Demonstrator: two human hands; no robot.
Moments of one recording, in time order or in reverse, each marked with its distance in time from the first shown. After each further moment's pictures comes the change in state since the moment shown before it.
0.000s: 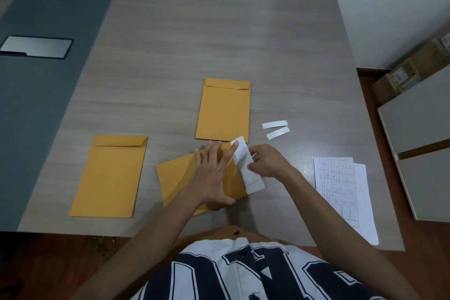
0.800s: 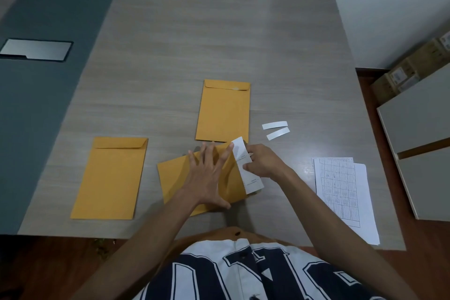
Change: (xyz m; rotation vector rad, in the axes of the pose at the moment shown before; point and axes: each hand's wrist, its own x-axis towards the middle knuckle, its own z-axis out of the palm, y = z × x) left_hand -0.001 -0.008 -0.001 0.126 -0.070 -0.051; right_hand -0.005 -0.013 0.003 0.026 -0.004 -0.049
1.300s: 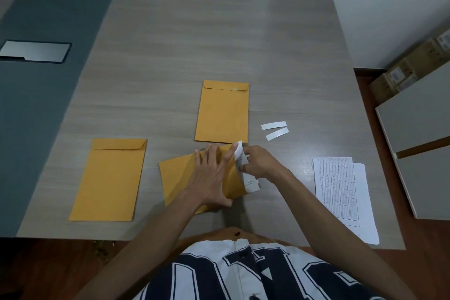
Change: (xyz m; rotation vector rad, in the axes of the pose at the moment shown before) left_hand 0.001 0.009 -0.005 -0.027 0.067 0.055; right_hand -0.002 -0.009 0.003 -0.014 -0.007 0.014
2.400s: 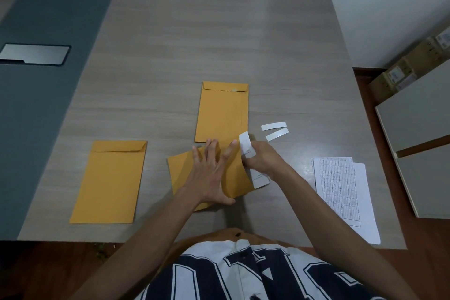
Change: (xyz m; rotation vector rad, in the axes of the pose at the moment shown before) left_hand 0.004 -0.006 -0.008 0.031 0.008 0.014; right_hand -0.006 -0.006 -0.009 0.186 0.098 0.027
